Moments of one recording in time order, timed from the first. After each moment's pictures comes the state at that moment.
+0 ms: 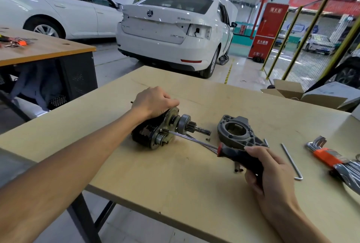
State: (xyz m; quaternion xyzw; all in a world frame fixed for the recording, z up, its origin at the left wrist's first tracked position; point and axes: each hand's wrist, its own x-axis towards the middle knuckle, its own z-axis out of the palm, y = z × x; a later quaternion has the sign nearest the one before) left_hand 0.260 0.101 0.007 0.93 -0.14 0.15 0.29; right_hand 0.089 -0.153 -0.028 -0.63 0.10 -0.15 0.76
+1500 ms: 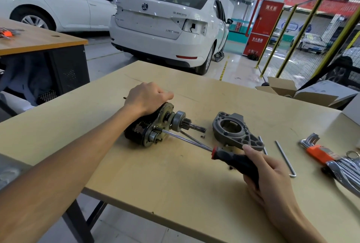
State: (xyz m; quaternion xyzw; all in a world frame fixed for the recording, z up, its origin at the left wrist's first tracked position) left_hand 0.258 0.100 0.006 0.93 -0.14 0.18 0.30; right_hand 0.072 -0.154 -0.017 -0.72 0.10 -0.08 0.68
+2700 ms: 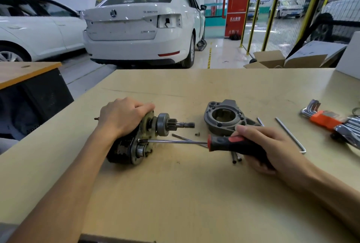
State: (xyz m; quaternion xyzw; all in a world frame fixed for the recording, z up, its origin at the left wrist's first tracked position) left_hand 0.248 0.105 0.004 0.97 -0.12 0.16 0.17; right_hand 0.104 -0.186 -0.022 -0.76 -0.03 -0.01 0.65
